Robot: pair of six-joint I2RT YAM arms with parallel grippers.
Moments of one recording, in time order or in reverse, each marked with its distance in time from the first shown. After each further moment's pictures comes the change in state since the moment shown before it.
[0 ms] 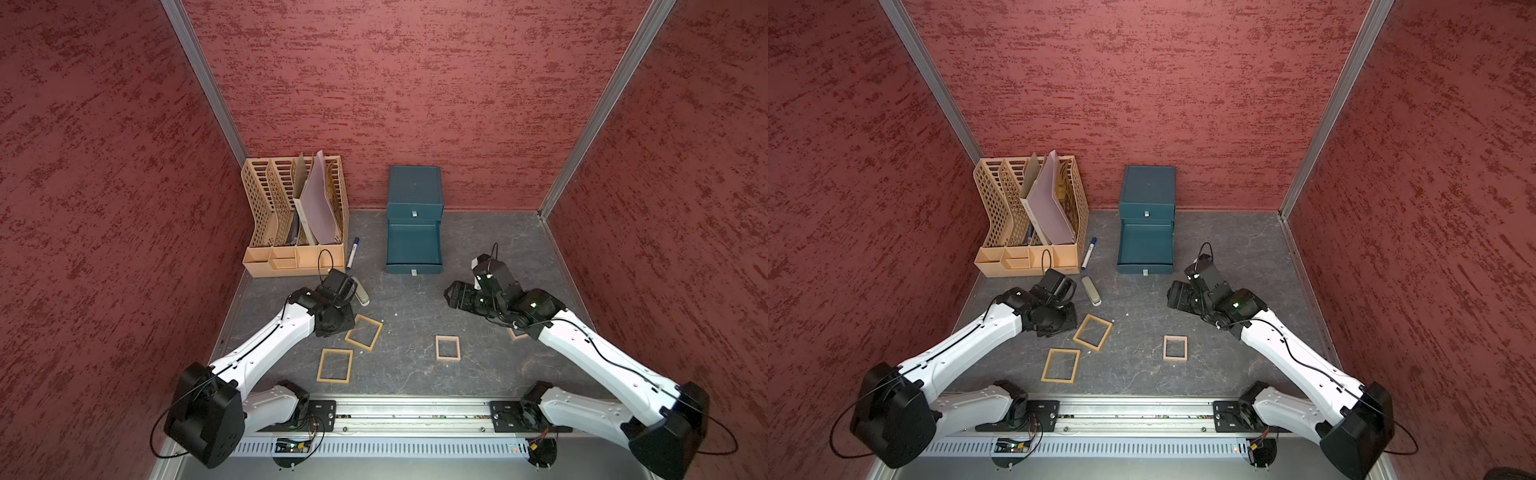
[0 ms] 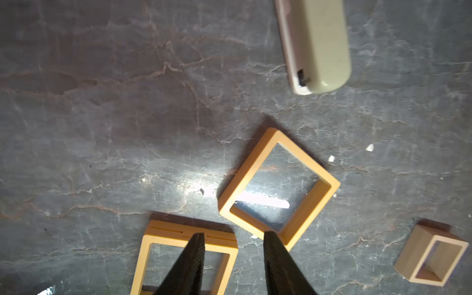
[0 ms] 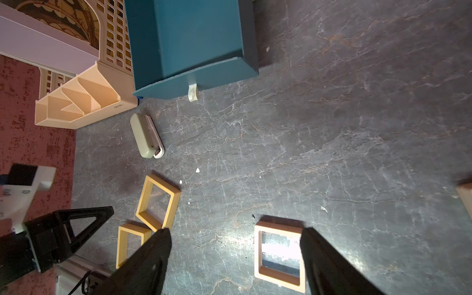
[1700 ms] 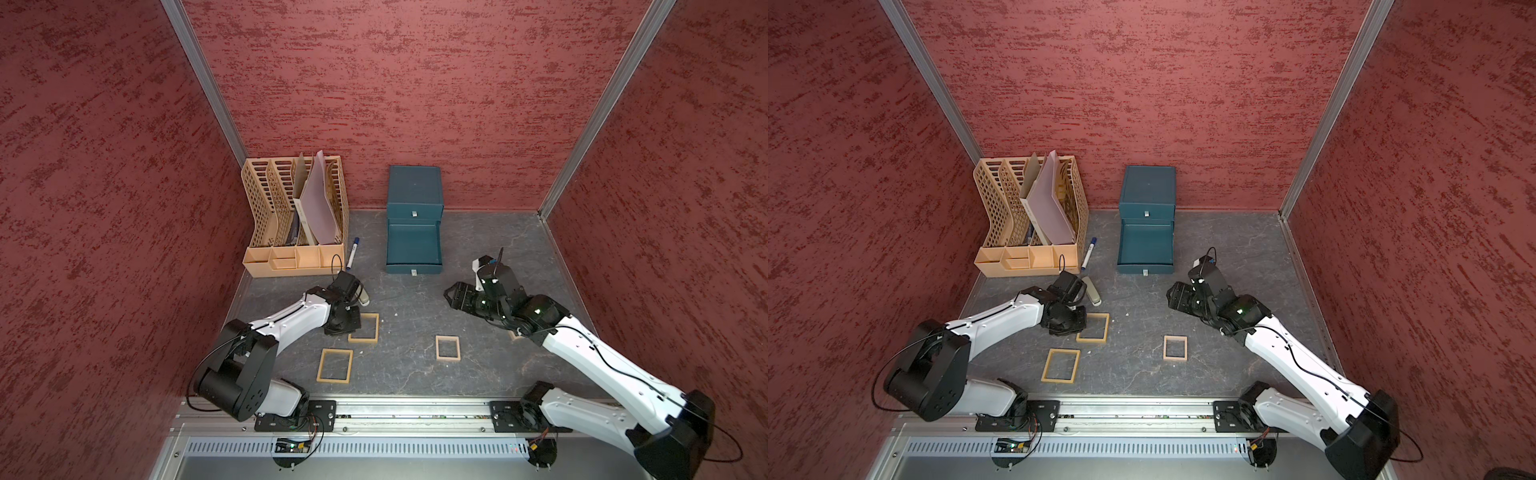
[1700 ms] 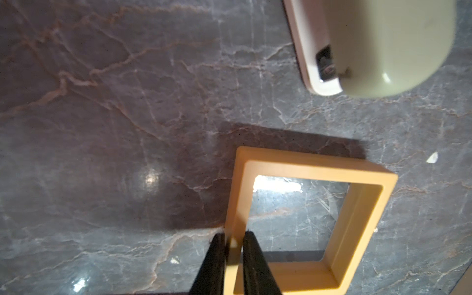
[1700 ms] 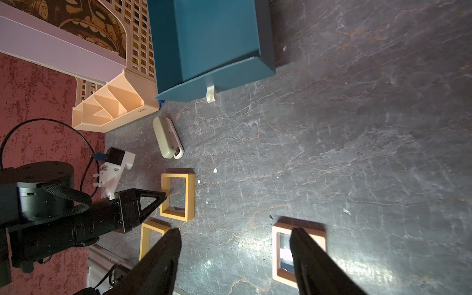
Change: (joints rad) left arm 0.027 0.239 -0.043 0.223 0.083 0.147; right arm 0.002 -0.050 -0.048 0.069 -0.055 0.047
